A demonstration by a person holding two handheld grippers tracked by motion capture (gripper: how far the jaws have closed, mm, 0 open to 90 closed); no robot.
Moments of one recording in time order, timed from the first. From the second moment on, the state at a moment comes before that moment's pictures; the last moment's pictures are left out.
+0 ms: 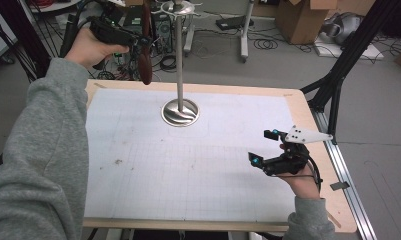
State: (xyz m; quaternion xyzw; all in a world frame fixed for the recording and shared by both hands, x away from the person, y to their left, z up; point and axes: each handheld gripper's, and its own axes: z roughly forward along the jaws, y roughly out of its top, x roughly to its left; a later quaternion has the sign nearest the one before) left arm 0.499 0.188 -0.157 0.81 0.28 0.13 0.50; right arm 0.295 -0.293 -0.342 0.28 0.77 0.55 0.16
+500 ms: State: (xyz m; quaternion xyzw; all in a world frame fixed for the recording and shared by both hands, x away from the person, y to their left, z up) left arm 0.503 0.184 -0.160 0.81 0.29 0.13 0.50; right arm 0.296 -0.292 -0.344 0.29 0.77 0.55 0.15
